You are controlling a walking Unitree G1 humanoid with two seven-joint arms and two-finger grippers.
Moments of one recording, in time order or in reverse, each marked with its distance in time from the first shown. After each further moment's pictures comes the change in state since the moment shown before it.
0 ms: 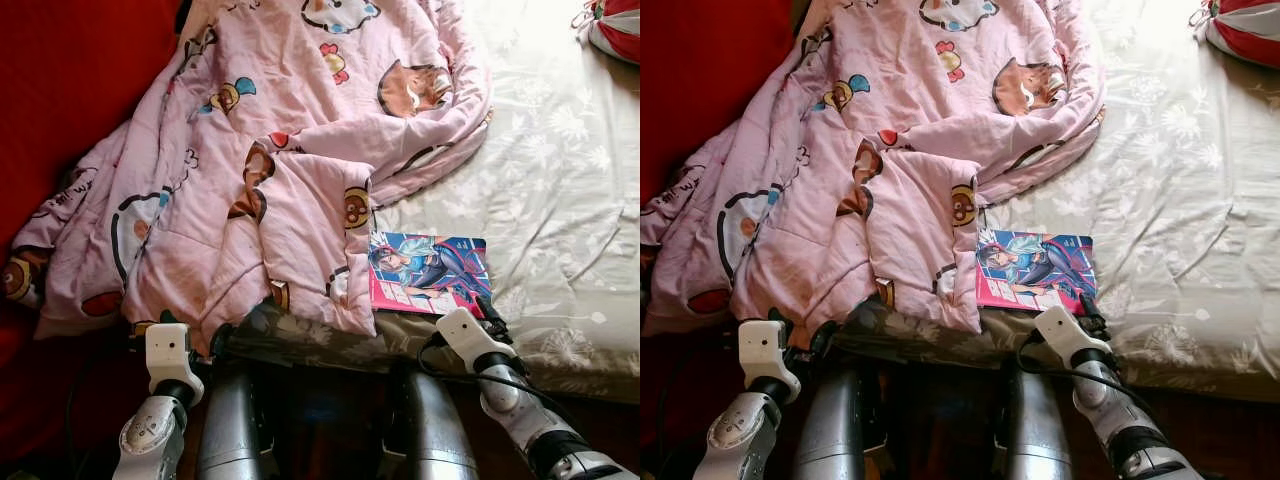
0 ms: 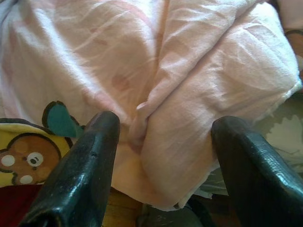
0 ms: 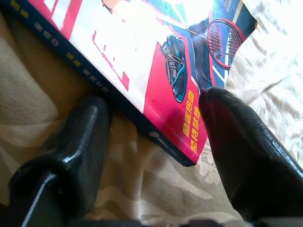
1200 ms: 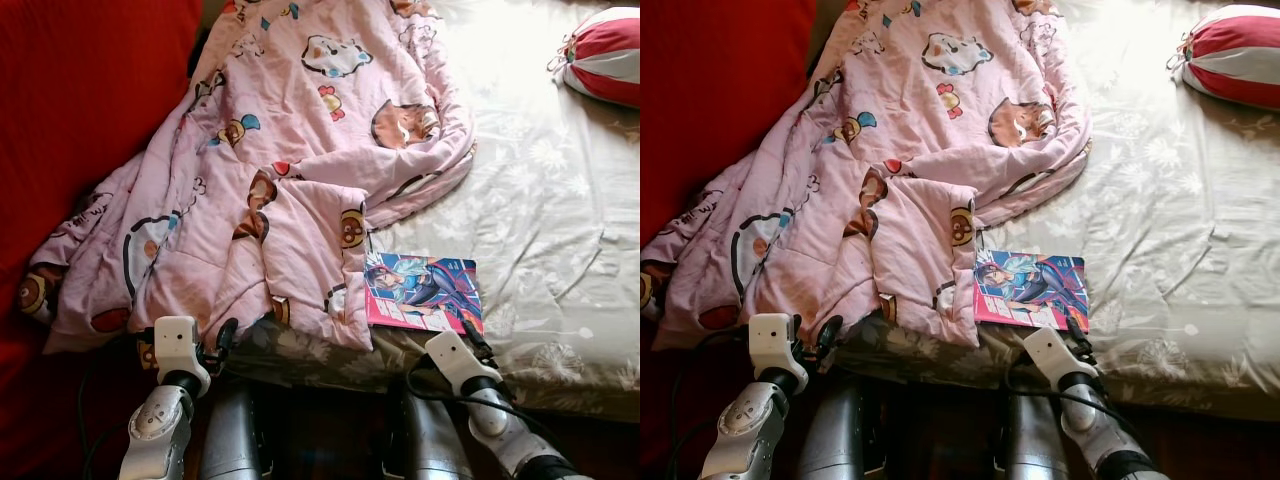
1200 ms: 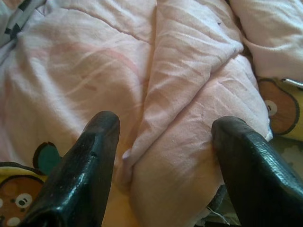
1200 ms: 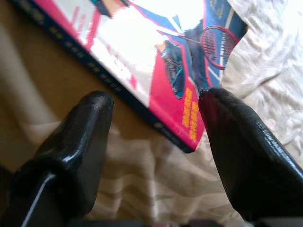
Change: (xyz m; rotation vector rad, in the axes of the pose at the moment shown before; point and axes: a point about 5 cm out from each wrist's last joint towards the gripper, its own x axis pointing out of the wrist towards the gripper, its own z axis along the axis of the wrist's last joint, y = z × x) left arm 0.015 -0.003 -0.003 -0.009 0.003 -0.013; right arm -0.013 0.024 -0.009 0.059 0.035 0.050
